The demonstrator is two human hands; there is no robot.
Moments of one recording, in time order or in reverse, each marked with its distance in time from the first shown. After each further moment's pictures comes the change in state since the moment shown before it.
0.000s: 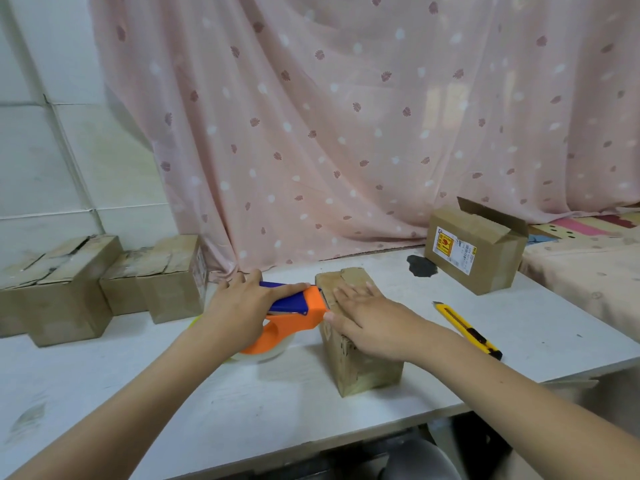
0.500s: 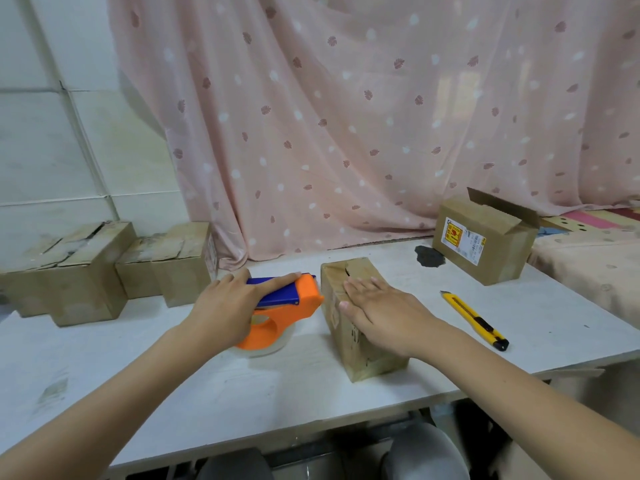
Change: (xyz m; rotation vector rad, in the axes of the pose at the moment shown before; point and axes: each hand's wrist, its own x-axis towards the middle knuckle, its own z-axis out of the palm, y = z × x) left_hand -0.029 -0.026 0.019 -0.117 0.048 -0.003; right_hand -0.011 -0.010 0.006 -0.084 0.017 0.060
